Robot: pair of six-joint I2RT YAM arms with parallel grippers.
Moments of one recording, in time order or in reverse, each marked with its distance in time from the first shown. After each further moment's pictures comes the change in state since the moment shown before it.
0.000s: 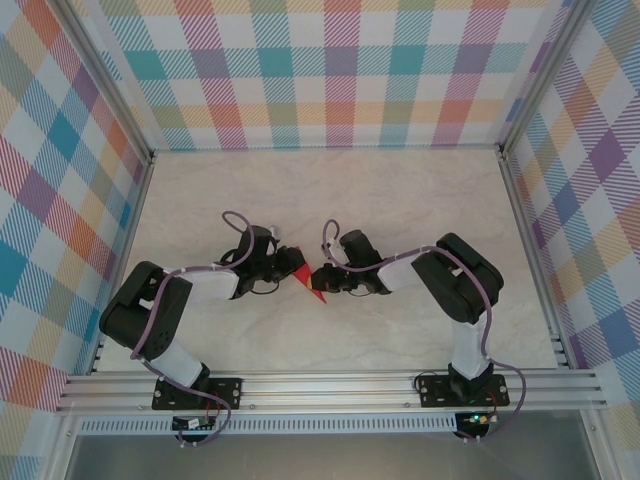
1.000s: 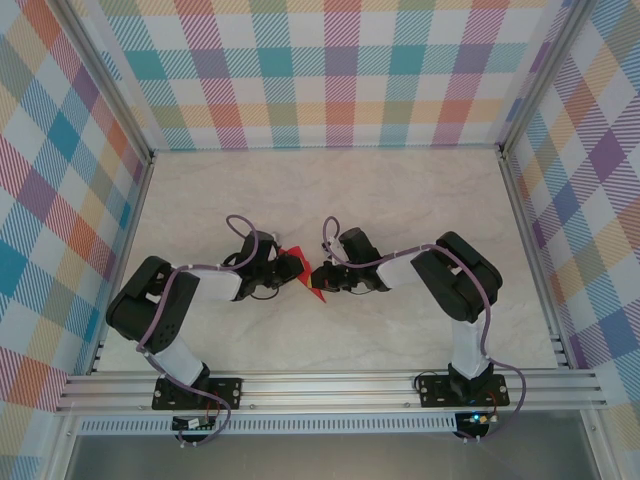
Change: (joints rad) left arm -0.006 0.054 -0.011 0.002 -0.014 0.032; right arm -0.006 0.011 0.031 -0.052 -0.011 0.034
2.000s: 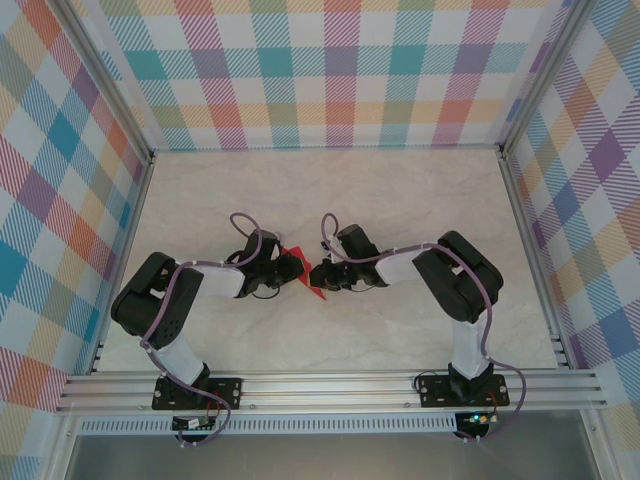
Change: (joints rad) left arm -0.006 0.033 0.032 -0.042 -0.031 0.029; right arm -0.001 -0.011 0.048 -0.113 -0.008 0.005
